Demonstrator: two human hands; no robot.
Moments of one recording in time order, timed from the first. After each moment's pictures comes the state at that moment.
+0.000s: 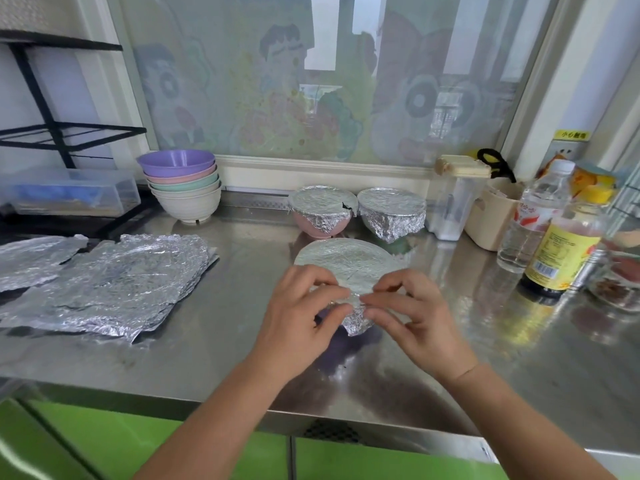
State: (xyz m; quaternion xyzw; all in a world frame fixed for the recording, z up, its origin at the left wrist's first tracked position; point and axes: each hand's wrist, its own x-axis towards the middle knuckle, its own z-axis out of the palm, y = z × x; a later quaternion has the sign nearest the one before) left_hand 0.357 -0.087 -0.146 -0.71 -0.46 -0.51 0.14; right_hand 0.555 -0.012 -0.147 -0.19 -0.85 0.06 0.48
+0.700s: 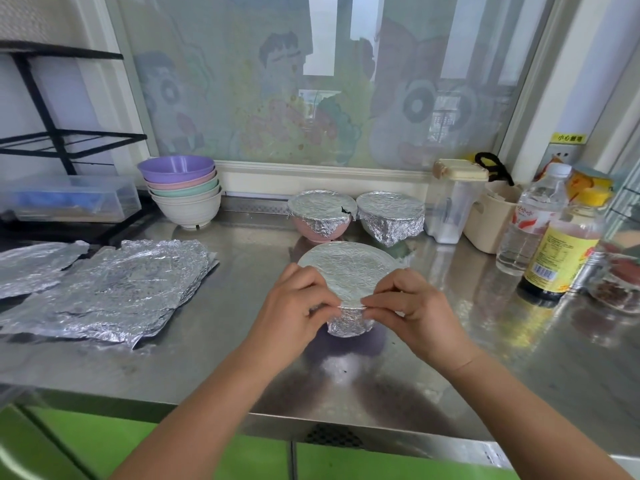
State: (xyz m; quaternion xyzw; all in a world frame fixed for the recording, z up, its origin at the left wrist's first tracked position) left_hand 0.343 -0.079 -0.138 -0.74 -0.48 -0.46 0.07; right_hand 0.551 -0.001 -0.140 -0.18 -0.88 0.05 0.45
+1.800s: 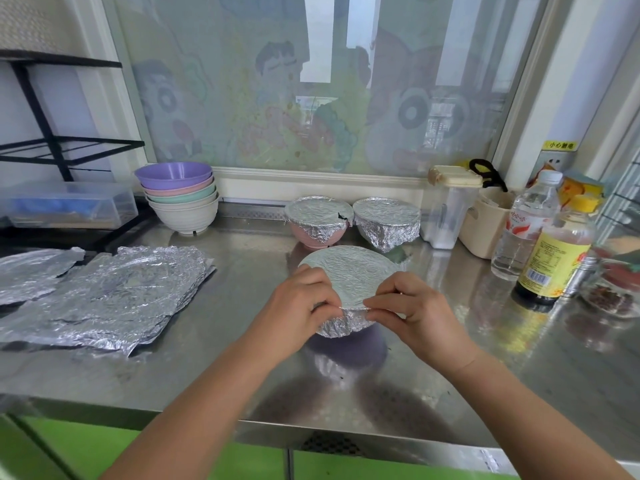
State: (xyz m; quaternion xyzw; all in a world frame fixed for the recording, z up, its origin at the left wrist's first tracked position) left_hand 0.342 -0.066 -0.126 -0.77 -0.47 -0.43 0.03; right_hand 0.558 0.002 -0.134 -0.21 -0.88 0.03 0.42
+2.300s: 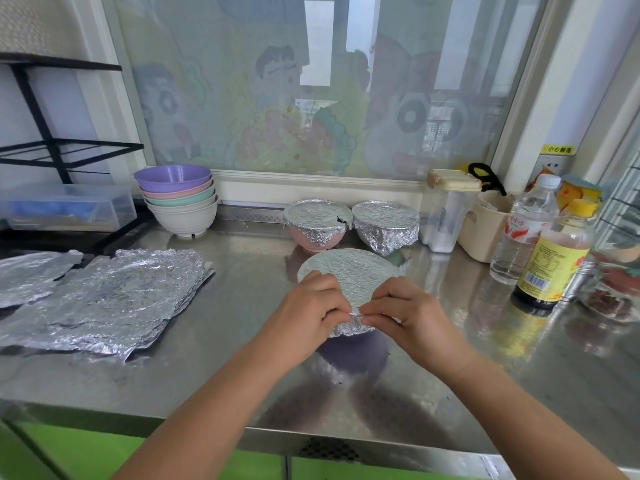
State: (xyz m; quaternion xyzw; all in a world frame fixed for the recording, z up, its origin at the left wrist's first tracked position) left_hand 0.354 -0.062 -0.127 -0.78 -0.46 -0.41 0.03; right_hand 0.558 0.003 -0.134 -0.19 -0.89 0.03 0.41
